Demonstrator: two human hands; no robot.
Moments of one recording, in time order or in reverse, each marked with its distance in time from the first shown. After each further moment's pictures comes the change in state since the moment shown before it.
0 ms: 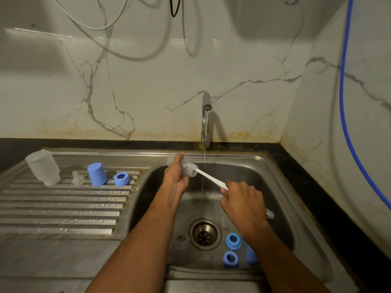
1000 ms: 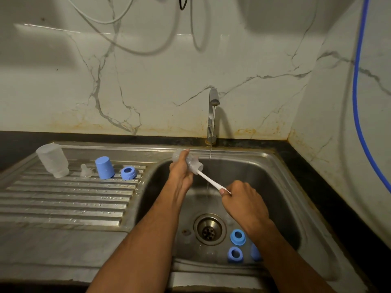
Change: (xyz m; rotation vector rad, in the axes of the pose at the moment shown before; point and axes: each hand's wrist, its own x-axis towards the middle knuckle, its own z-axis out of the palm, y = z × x) left_hand 0.000 -0.003 0.004 0.131 0.016 0.084; right_hand 0.001 -0.002 0.007 0.248 -0.092 0.110
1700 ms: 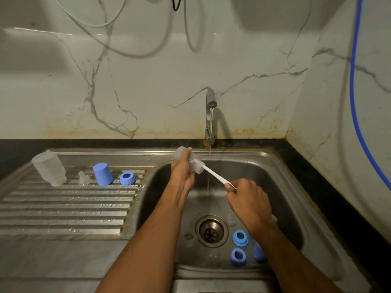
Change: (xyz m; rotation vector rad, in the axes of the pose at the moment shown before) left_hand -0.005 -0.001 0.007 0.002 -0.037 0.002; right_hand 0.001 0.007 0.002 -0.024 0.084 0.020
